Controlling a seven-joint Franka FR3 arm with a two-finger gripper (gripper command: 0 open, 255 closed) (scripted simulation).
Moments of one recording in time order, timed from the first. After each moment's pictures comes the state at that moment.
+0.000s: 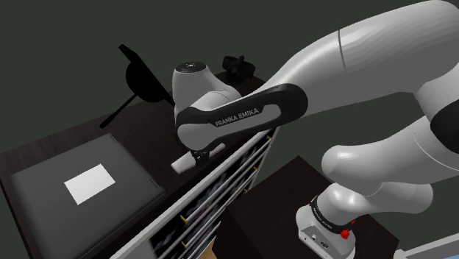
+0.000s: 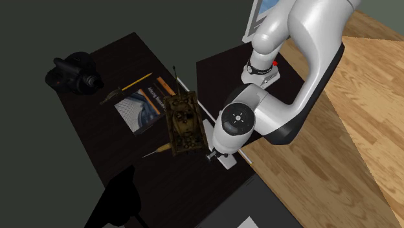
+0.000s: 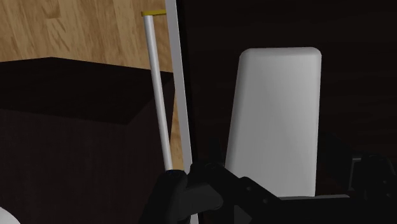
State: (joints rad) arm -1.11 -0.27 1.76 -2.27 0.34 2.27 1.80
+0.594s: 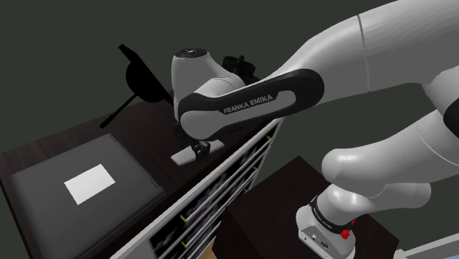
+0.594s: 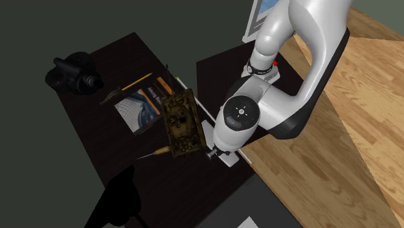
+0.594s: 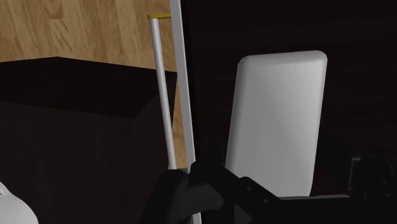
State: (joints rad) arm -0.94 -0.23 1.58 -2.25 0.27 2.21 1.85
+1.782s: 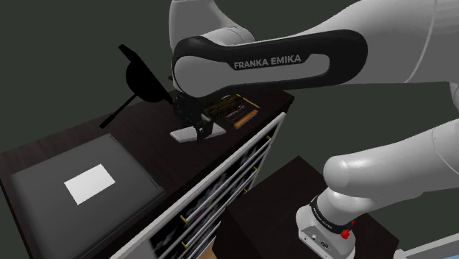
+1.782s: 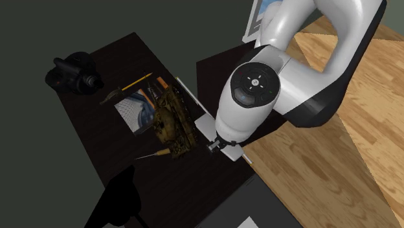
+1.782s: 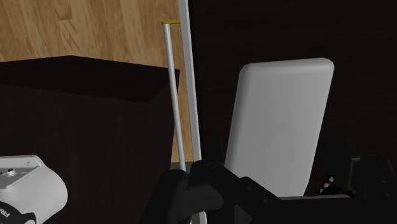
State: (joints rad) arm -0.66 -0.34 1.23 -2.10 0.32 1.95 1.80
